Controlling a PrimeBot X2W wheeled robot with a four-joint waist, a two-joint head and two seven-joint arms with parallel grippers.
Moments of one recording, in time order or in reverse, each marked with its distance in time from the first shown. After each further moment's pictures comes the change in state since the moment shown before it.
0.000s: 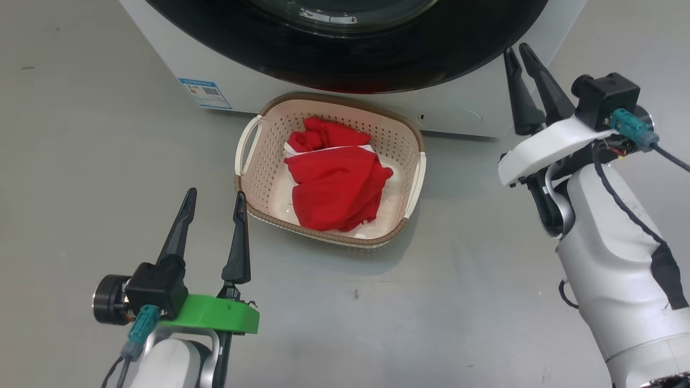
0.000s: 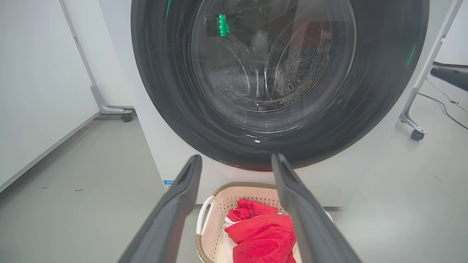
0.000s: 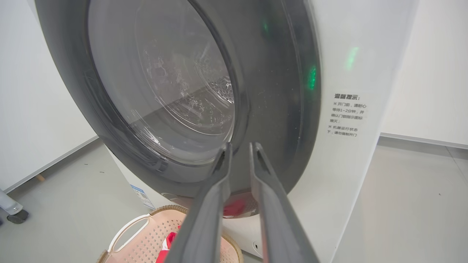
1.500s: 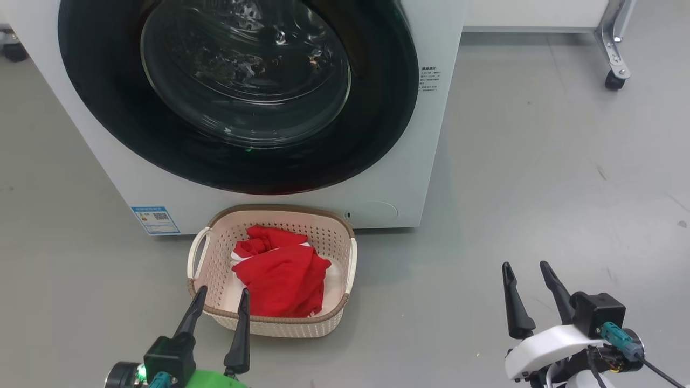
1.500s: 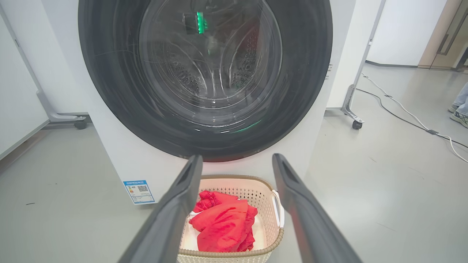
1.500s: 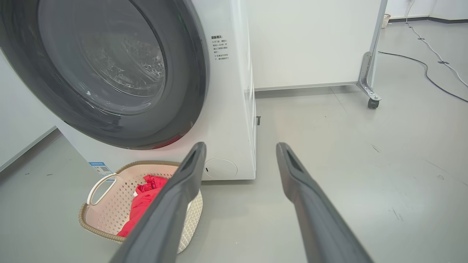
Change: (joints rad) left arm 0.197 0.031 -0.016 0.102 -0.017 -0.035 0.005; right arm 0.683 0.056 -0.090 -0.280 0.017 -0.061 0.000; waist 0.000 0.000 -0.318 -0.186
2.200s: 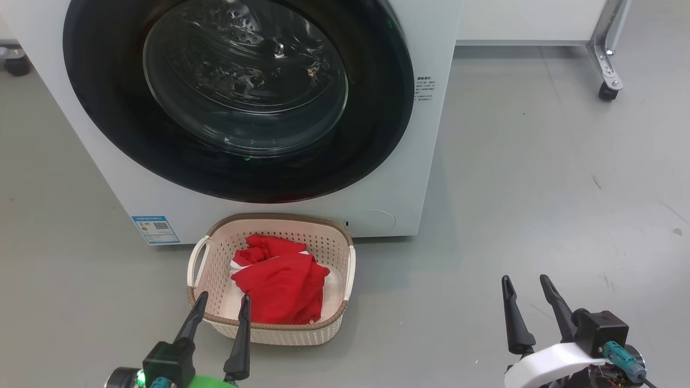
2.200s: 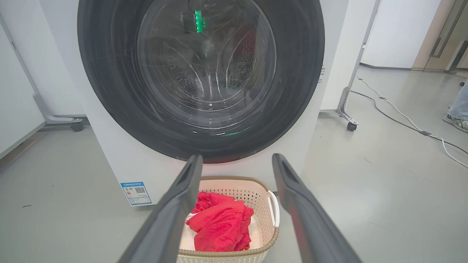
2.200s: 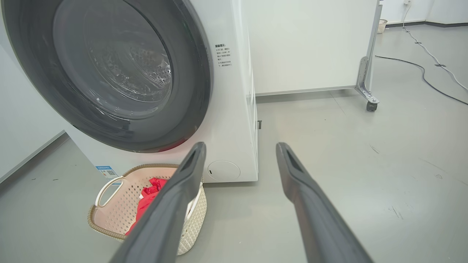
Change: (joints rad) left arm 0.031 0.009 -0.005 -0.031 -0.008 0.000 0.019; right arm 0.085 0.009 0.003 -0.087 0.000 -0.020 0.000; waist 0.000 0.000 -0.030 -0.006
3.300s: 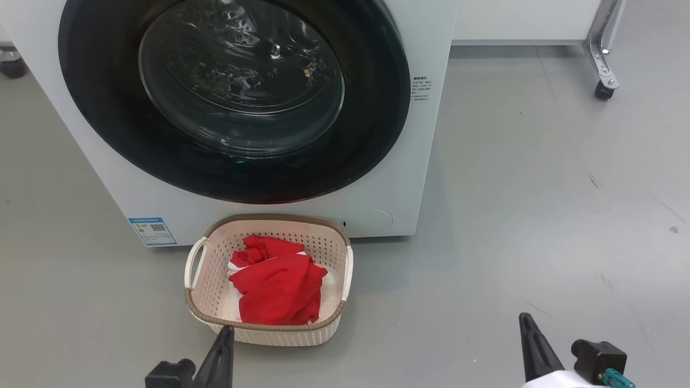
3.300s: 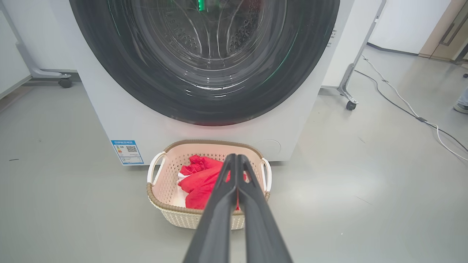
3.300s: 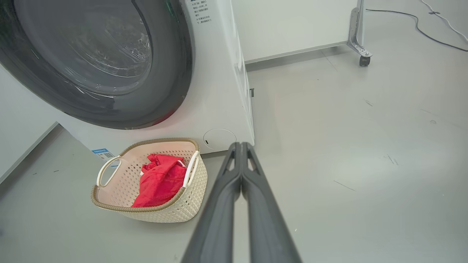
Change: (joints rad) left arm 0.040 -0.010 -0.011 0.079 -0.072 -0.009 0.017; right arm 0.069 0.022 0.001 0.058 0.071 -0.015 0.010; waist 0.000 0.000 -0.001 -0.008
